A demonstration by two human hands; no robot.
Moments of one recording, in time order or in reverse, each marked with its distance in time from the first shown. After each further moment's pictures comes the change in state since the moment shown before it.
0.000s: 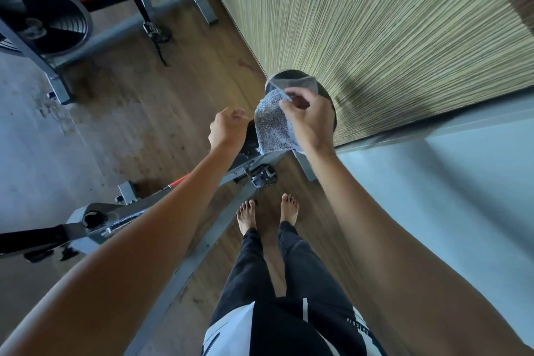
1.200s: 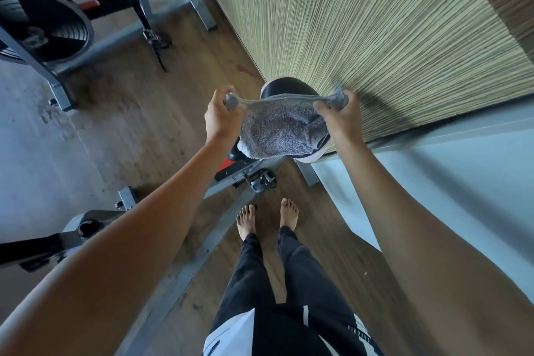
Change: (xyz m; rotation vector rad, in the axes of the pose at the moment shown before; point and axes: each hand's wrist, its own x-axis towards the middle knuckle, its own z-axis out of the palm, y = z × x) left_hand 0.014 0.026 -0.003 -0.157 0.068 0.167; right_hand 0.041 0.032 -0.052 -0.019 0.010 0.410
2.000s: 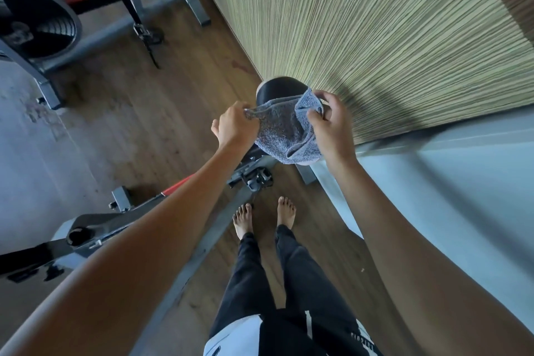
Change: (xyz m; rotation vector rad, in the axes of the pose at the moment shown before) left_hand -0.006 0.008 0.031 0.377 -0.112 -0.039; right_hand -0.023 0.003 0.009 0.044 -0.072 -0.230
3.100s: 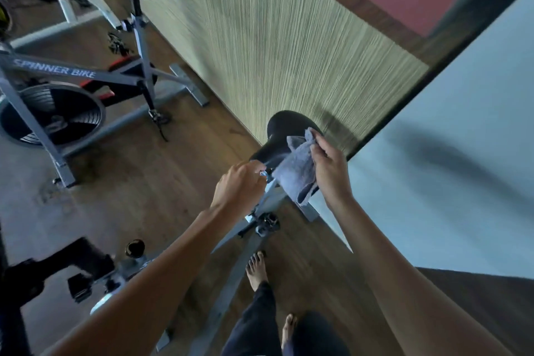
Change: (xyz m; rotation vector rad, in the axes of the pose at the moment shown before) left_hand -0.169 -0.085 -0.116 0.226 -0.100 0.540; right_hand -0.185 -0.051 0.027 0.121 0.151 -0.133
